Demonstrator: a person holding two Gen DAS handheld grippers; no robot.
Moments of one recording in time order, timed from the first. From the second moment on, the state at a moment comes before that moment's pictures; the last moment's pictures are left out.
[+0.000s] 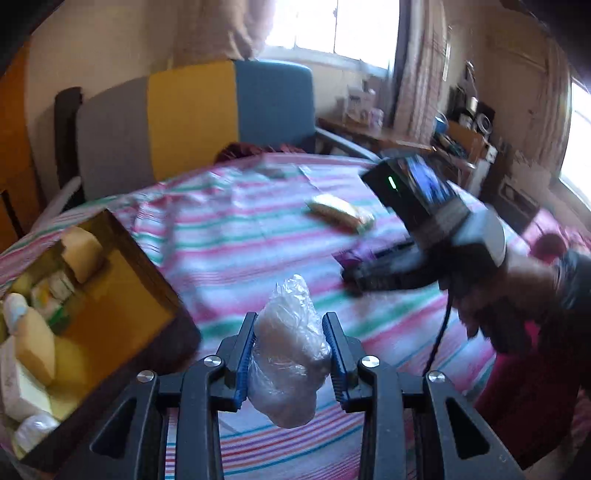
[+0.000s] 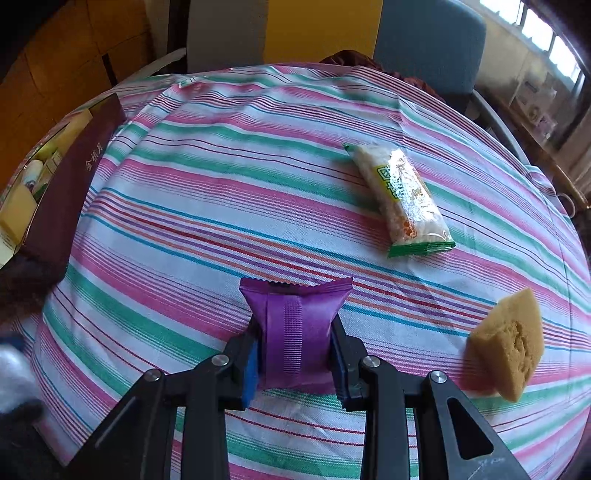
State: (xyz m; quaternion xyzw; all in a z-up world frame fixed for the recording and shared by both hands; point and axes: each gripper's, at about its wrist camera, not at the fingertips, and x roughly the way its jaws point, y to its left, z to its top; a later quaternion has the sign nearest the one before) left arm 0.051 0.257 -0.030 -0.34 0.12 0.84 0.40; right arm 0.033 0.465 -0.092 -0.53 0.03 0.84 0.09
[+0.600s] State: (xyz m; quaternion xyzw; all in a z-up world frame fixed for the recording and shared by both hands) left arm 0.002 0.194 -0.012 -0.37 0.07 0.88 0.29; right arm 0.034 0.462 -0.092 -0.53 0.02 0.84 0.09
